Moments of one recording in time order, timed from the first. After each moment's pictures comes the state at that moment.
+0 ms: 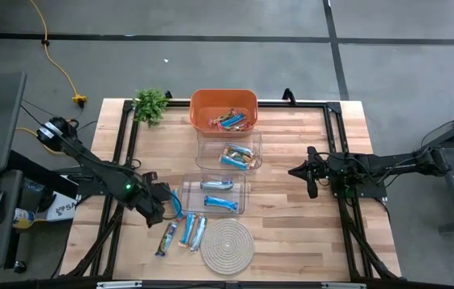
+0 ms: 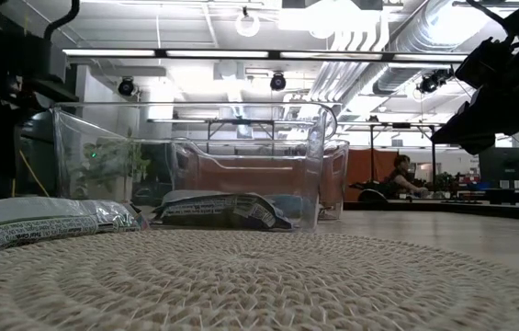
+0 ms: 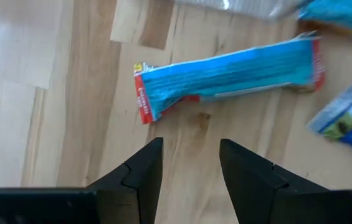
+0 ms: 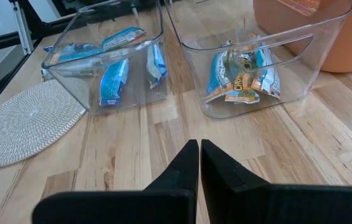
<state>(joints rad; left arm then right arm) -0.63 1.23 0.66 -0.80 -0.32 -0.79 0.05 0.33 0.10 -0.17 0.10 0.29</state>
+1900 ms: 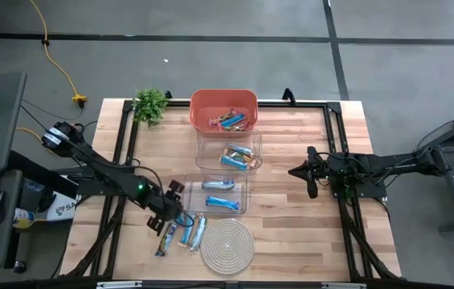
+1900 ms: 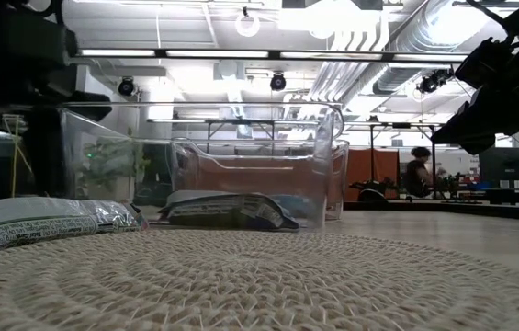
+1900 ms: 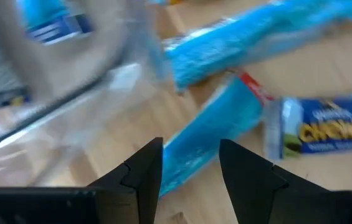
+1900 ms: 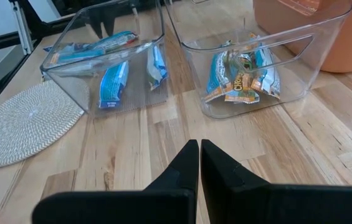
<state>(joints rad) -0.53 1.35 0.66 -0.45 -0.16 0.04 0.05 0.33 0.10 -0.17 0.10 0.29</state>
